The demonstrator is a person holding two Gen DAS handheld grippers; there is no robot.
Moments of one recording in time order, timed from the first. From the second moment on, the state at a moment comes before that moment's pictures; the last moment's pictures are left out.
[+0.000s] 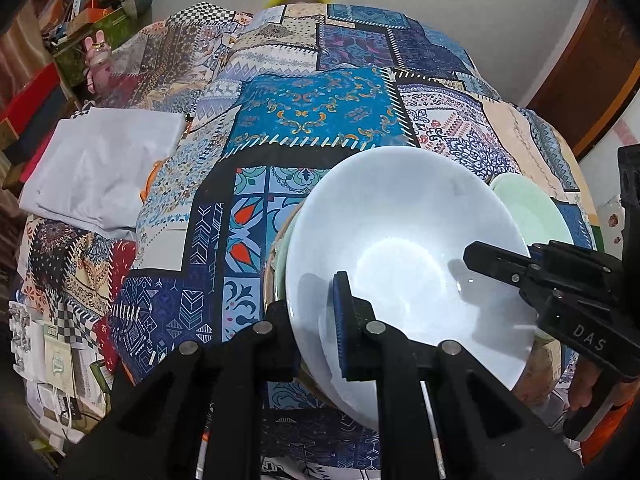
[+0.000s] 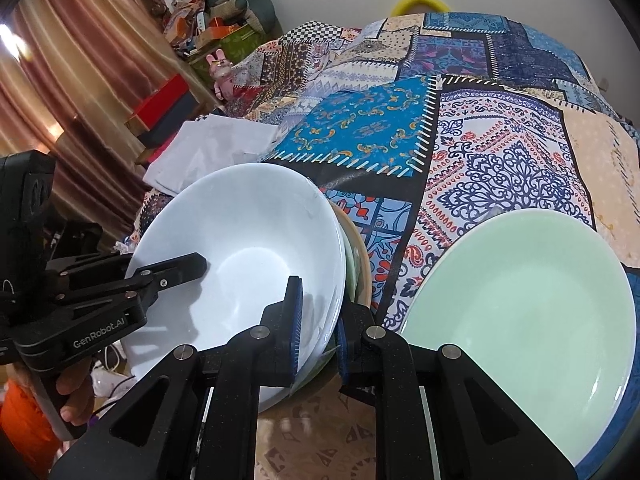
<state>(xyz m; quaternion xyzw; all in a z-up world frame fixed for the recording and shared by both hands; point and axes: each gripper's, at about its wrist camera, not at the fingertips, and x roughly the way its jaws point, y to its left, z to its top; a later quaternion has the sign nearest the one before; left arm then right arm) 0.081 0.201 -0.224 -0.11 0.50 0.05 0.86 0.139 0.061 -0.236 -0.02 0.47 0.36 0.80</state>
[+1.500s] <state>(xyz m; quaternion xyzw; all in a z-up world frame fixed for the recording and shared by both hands) 0.064 0.222 -0.203 -0.13 0.48 0.07 0.87 0.137 0.054 -0.229 -0.04 0.45 0.35 0.82</state>
